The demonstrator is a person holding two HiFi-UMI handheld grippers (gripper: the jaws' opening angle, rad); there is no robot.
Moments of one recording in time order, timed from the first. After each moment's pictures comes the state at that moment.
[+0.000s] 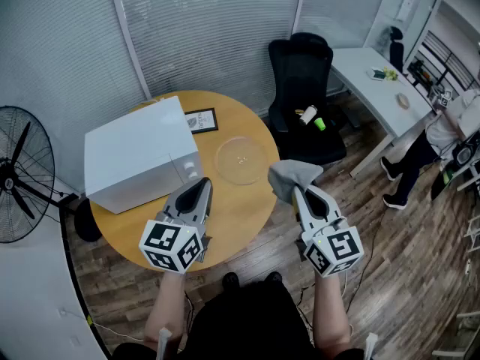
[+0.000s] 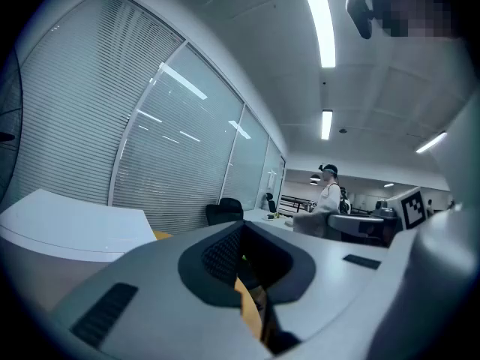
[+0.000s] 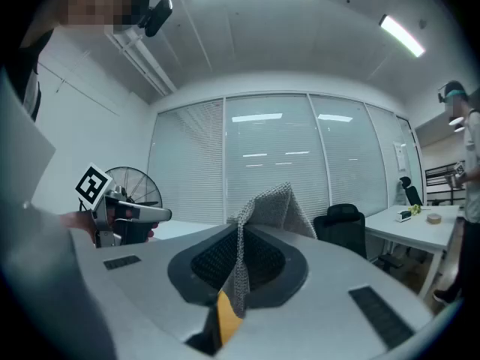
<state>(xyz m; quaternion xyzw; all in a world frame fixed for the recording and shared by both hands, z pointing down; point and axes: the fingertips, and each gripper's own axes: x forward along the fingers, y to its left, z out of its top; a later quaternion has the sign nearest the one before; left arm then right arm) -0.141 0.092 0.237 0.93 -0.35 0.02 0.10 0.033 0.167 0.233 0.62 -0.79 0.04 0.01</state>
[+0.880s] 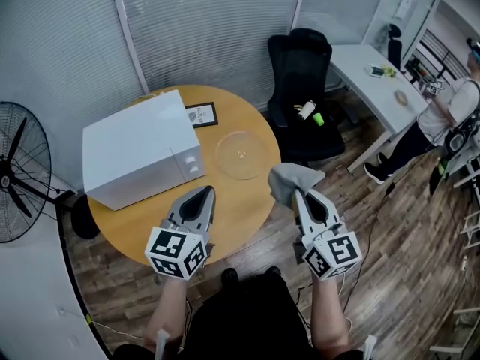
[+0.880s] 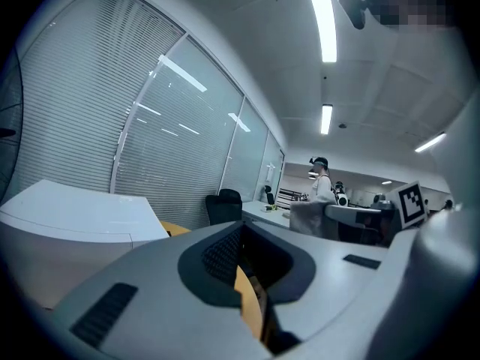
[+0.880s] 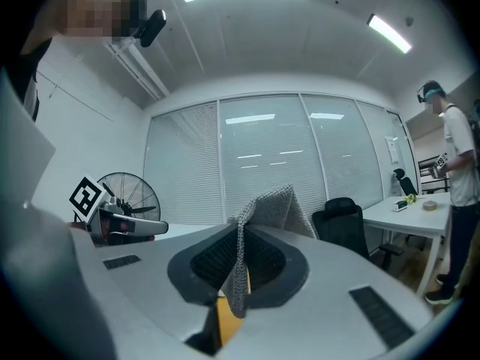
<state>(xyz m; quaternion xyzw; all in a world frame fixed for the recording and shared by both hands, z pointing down) -0.155 0.108 0.265 0.93 -0.34 0.05 0.12 0.017 0.177 0.248 0.63 -0.78 0.06 -0.02</state>
